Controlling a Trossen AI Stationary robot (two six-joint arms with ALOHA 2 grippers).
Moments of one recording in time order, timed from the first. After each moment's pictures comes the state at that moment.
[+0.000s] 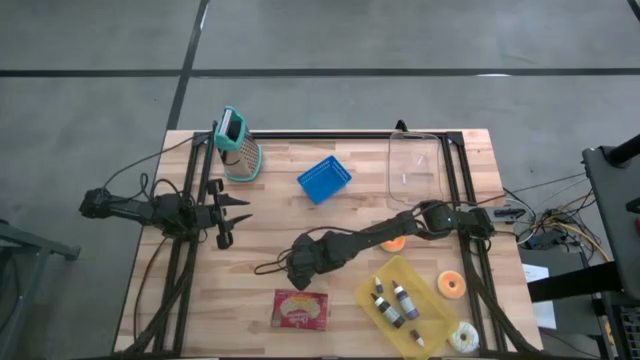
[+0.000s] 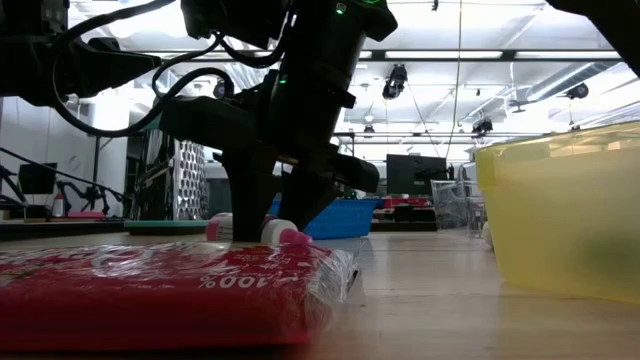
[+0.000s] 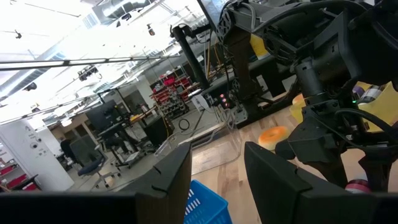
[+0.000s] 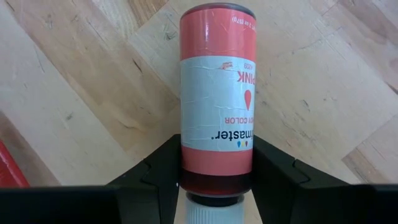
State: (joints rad) left arm -0.20 0.06 0.01 0.18 -0.29 0.56; right arm 0.25 2.39 1.92 -0.80 0.23 0.99
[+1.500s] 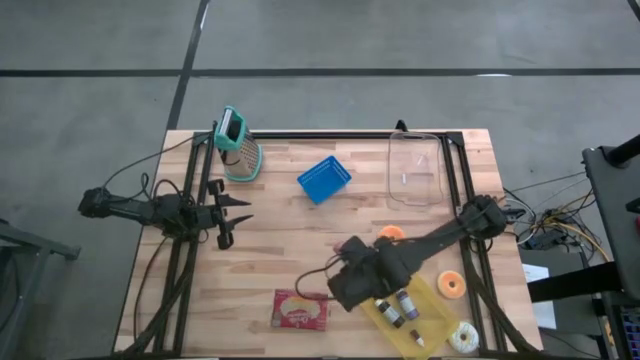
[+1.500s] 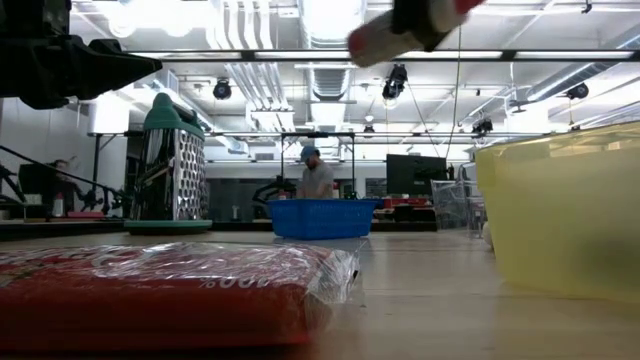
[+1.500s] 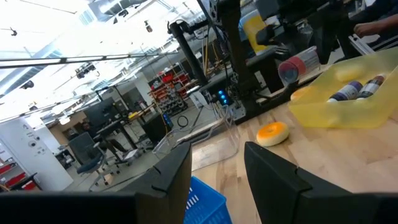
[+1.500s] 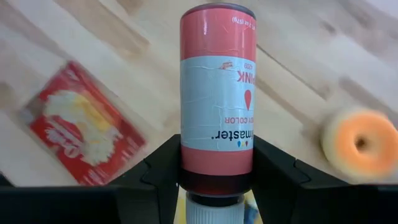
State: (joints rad) left arm -0.20 0.08 0.01 0.18 -0.29 0.56; right arm 0.49 2.00 1.93 -1.33 0.40 1.40
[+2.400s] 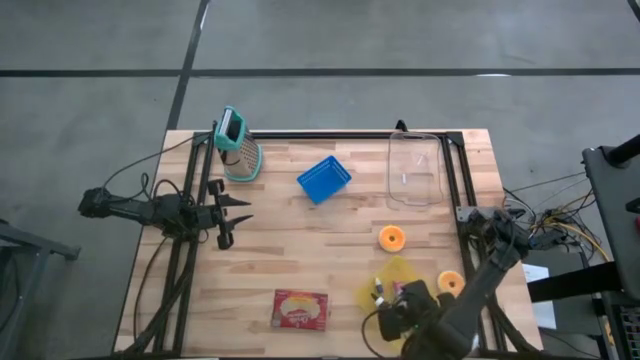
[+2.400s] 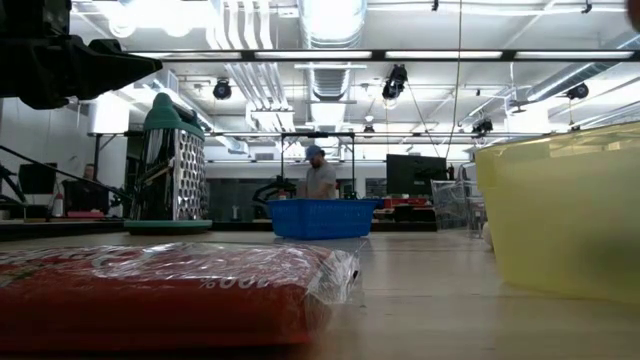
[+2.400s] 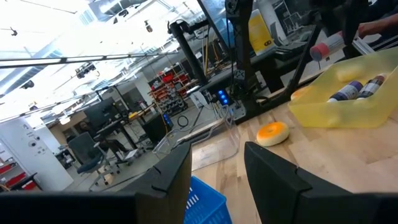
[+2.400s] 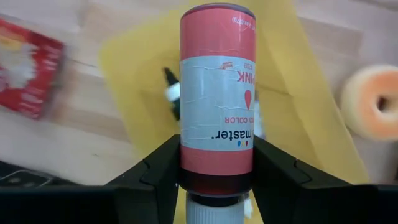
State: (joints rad) left arm -0.20 0.08 0.01 0.18 -0.29 0.56; right arm 0.88 2.01 1.88 -1.57 0.28 2.26
